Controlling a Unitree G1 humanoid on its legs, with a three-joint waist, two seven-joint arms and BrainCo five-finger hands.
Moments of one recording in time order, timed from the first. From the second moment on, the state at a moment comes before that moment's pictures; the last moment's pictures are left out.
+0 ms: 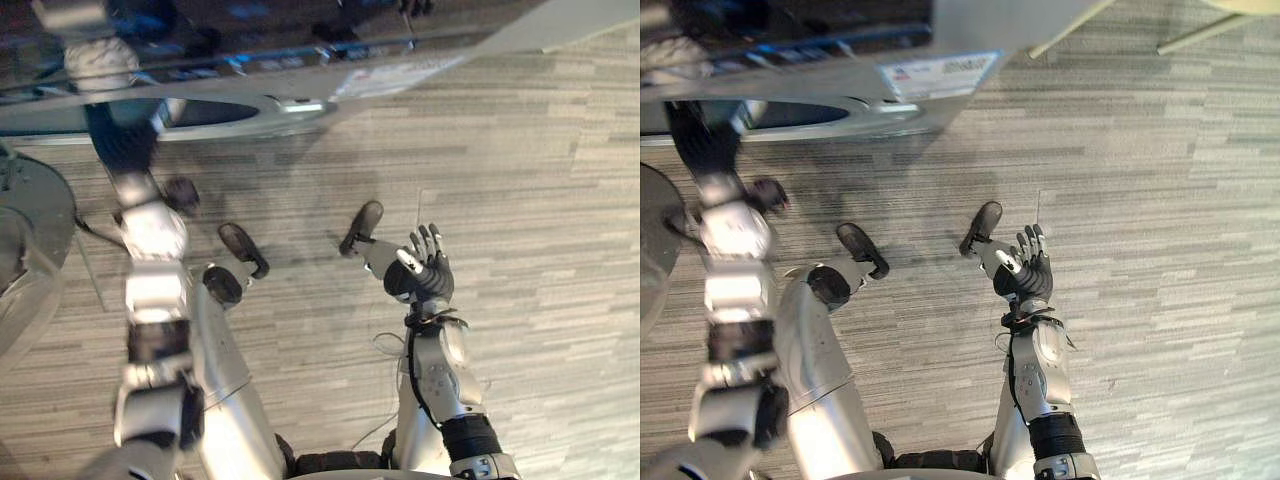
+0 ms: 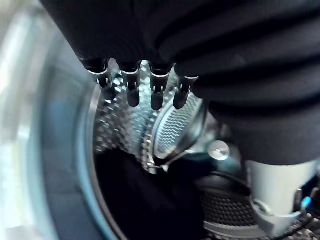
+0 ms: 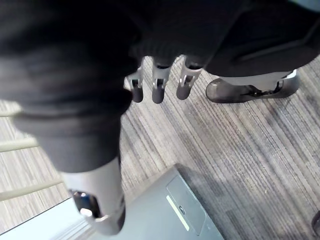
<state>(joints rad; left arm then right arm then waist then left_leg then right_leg) -0.40 0.19 0.24 -0.06 0.14 -0.05 0.42 -0.13 0.04 0.00 0.22 0.51 -0.23 -0.06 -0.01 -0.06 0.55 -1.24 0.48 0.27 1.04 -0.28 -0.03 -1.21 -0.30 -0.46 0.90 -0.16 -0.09</state>
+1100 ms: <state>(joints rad) 0.19 0.02 -0.10 0.40 -0.23 -0.16 0.18 -0.08 0.00 -0.14 0.28 0.29 -0.24 -0.28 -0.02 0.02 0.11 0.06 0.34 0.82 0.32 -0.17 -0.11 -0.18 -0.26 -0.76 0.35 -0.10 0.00</state>
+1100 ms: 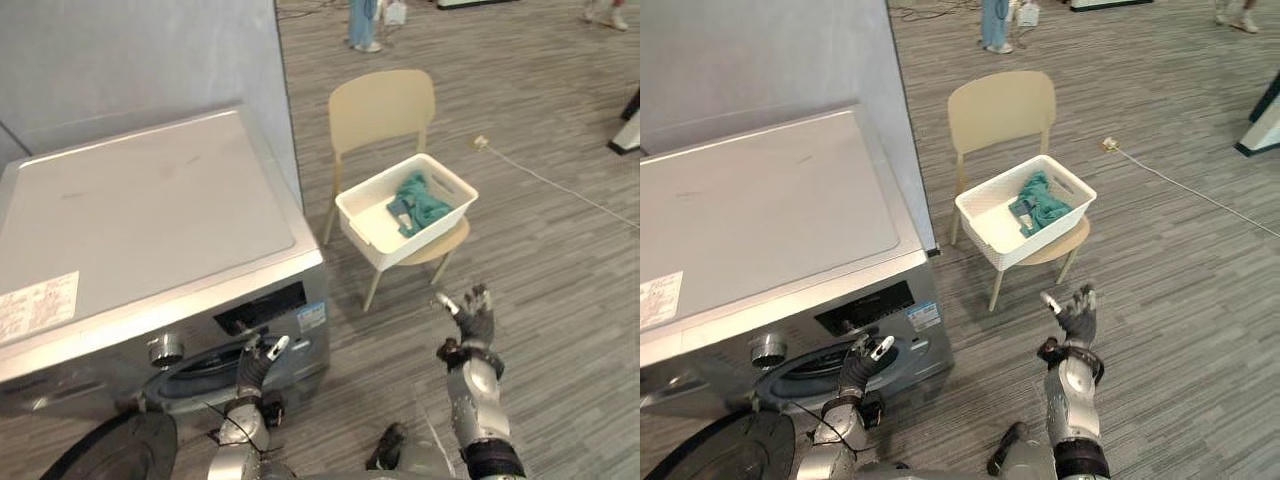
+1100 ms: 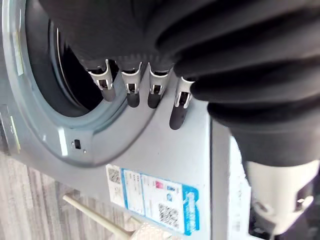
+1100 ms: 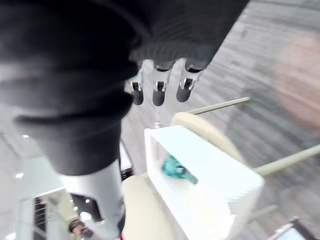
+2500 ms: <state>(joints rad) 0.30 -0.06 0.08 0.24 -0.34 -0.17 0.14 -0.15 -0.01 0.14 -0.13 0.31 -0.26 -0.17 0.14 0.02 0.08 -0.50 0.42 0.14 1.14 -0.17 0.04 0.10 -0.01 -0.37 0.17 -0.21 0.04</state>
